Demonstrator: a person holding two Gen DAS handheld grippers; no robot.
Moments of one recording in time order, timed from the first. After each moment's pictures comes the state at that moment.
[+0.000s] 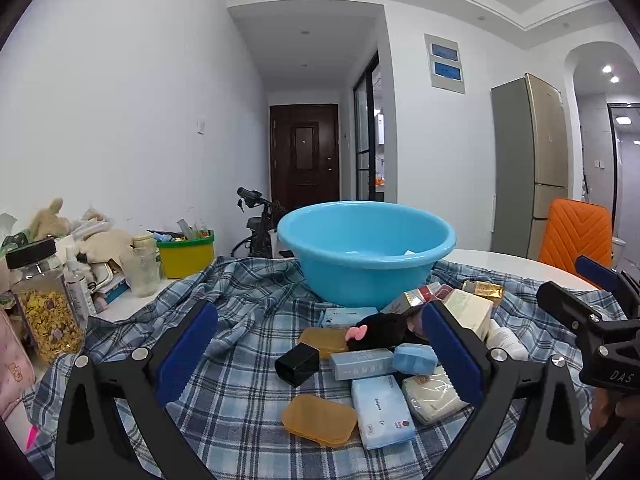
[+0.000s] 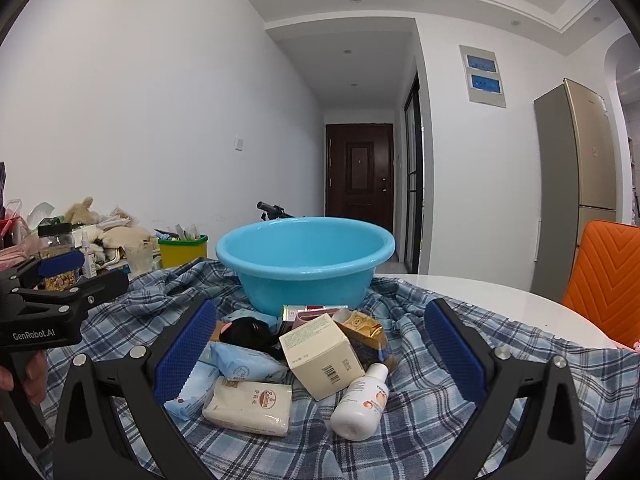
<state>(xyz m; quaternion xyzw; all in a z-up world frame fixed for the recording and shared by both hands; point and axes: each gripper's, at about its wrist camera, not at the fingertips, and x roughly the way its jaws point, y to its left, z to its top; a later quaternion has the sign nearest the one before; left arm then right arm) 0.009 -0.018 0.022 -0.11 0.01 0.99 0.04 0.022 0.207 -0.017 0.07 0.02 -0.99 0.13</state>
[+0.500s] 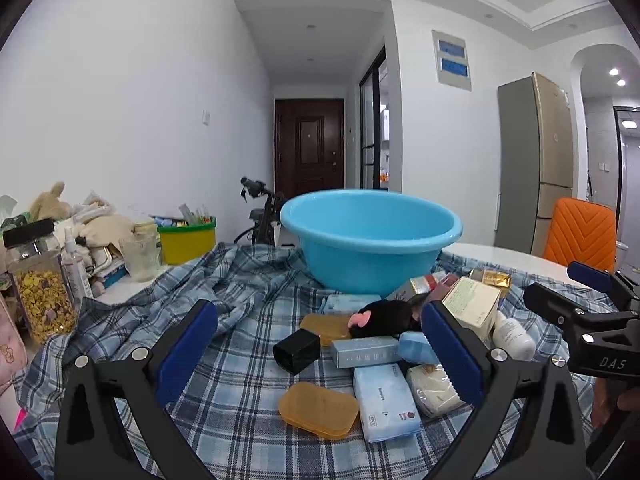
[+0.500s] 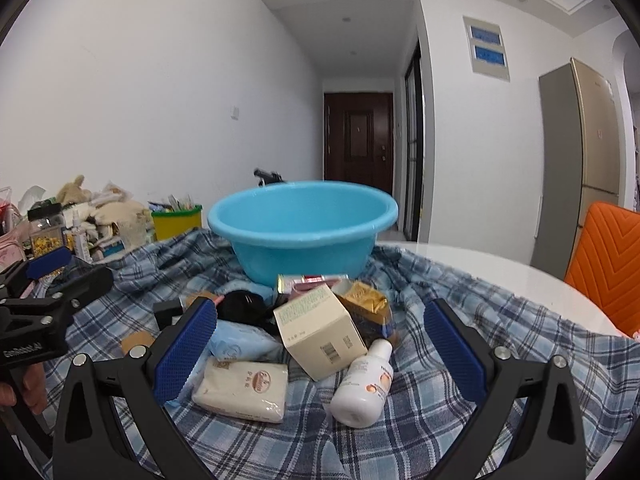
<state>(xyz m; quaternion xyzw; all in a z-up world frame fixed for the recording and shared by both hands) -0.001 -0.018 0.004 -0.14 0.00 0.99 0.03 -0.004 0.202 -0.028 0.15 0.02 -0.98 0.12</state>
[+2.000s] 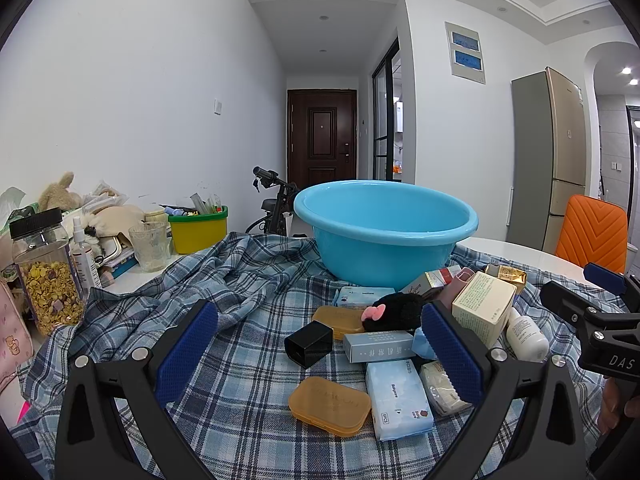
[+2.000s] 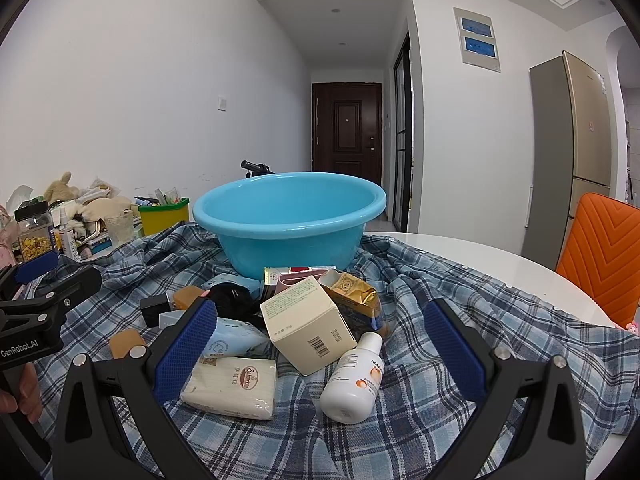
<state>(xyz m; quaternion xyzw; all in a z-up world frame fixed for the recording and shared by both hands) -0.001 -0.020 0.001 -0.14 -0.01 0.99 0.01 -0.005 0.205 -0.029 0.15 0.02 -0.98 0.11</state>
